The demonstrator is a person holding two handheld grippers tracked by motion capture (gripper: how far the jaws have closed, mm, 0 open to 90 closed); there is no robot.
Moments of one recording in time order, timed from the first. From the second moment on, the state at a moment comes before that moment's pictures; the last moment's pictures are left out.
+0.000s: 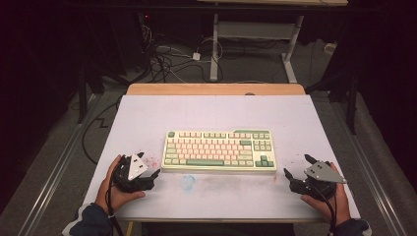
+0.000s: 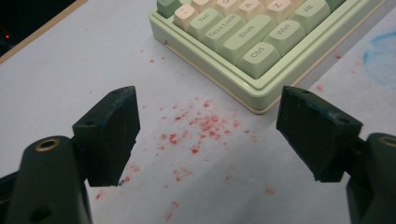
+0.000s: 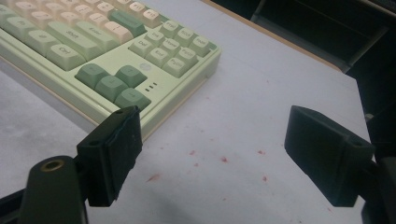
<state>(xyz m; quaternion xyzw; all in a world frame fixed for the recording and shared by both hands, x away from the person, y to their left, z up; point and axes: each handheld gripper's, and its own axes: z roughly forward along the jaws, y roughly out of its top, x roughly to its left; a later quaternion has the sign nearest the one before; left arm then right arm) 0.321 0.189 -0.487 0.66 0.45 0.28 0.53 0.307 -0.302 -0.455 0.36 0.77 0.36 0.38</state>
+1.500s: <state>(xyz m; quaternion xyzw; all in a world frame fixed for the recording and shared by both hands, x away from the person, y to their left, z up) 0.365 0.159 -0.458 0.66 0.46 0.22 0.56 0.322 -0.268 -0.435 0.33 0.78 0.39 0.36</state>
